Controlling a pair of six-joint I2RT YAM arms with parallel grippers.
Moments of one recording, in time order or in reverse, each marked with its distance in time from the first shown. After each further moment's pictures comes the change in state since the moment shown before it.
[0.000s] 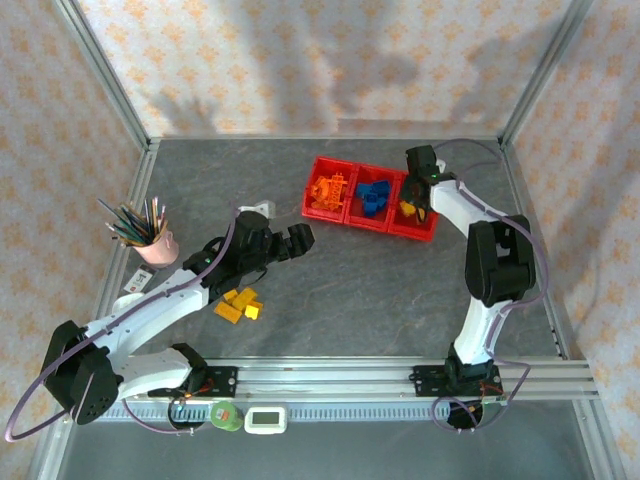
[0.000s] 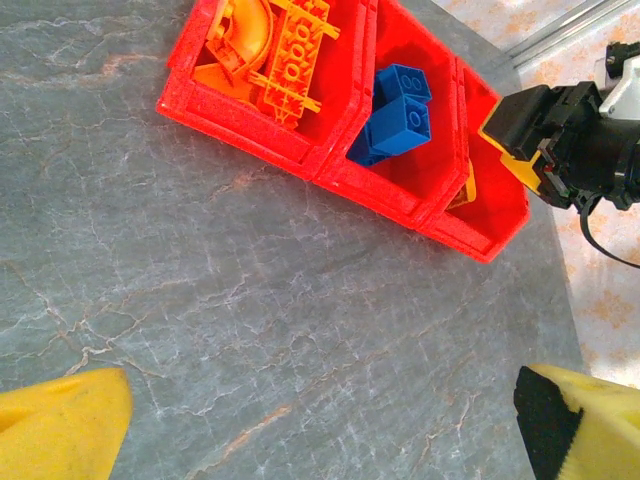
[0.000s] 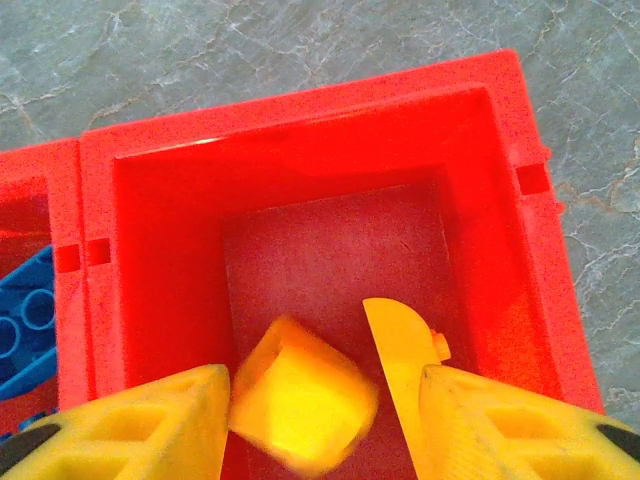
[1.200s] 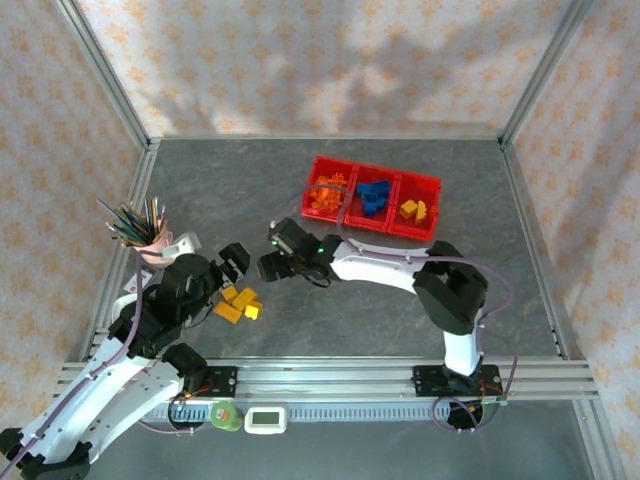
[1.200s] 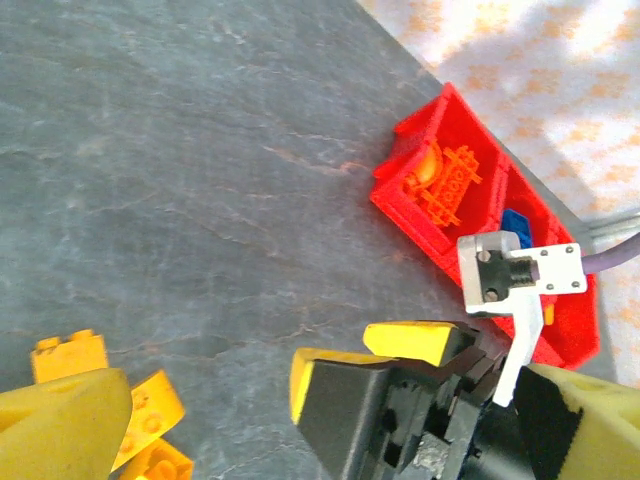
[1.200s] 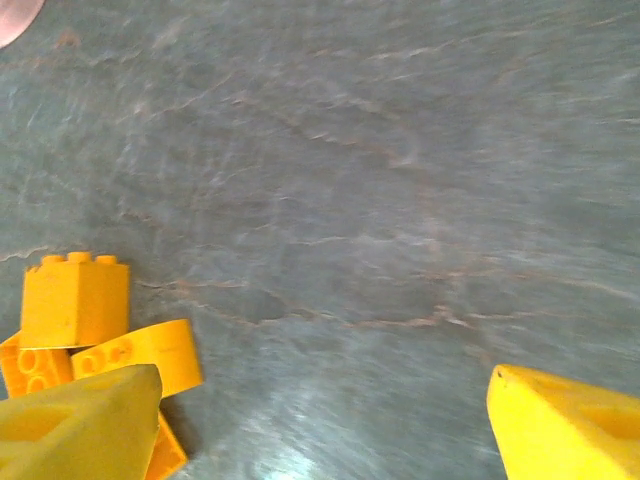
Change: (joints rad) left arm 0.042 -0.587 -0.108 -0.507 -0.329 -0.185; right arm 0.830 0.052 0.005 0.140 -0.175 -0.023
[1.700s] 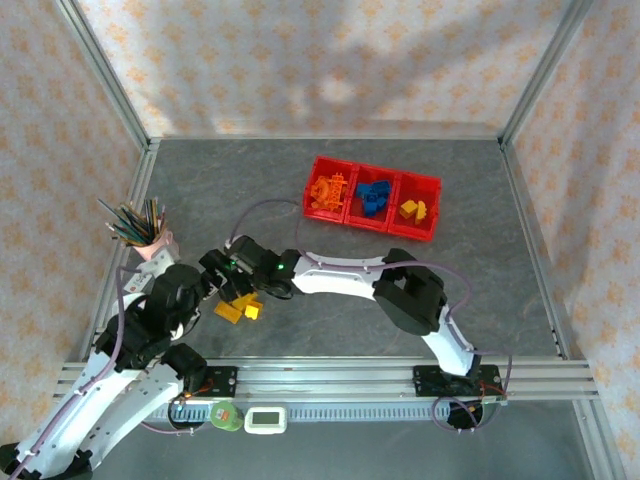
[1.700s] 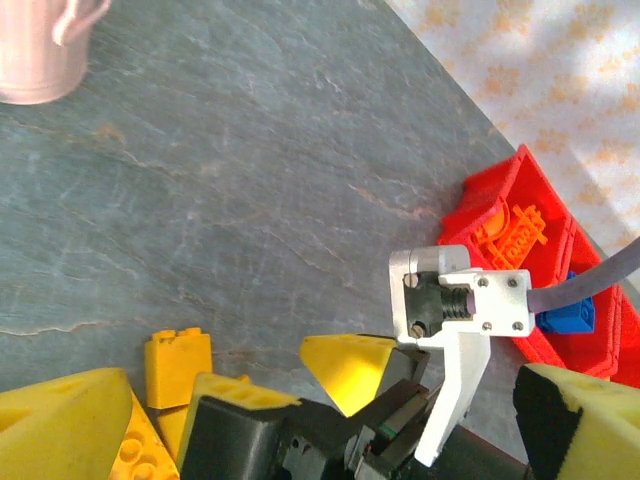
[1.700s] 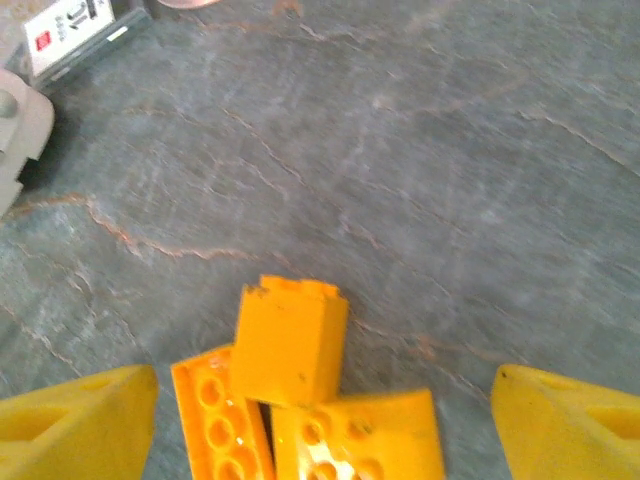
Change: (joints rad) left arm 0.011 -0.106 0.010 -0.174 -0.135 -0.104; right arm 0.135 0.224 0.261 0.037 -0.039 -0.014
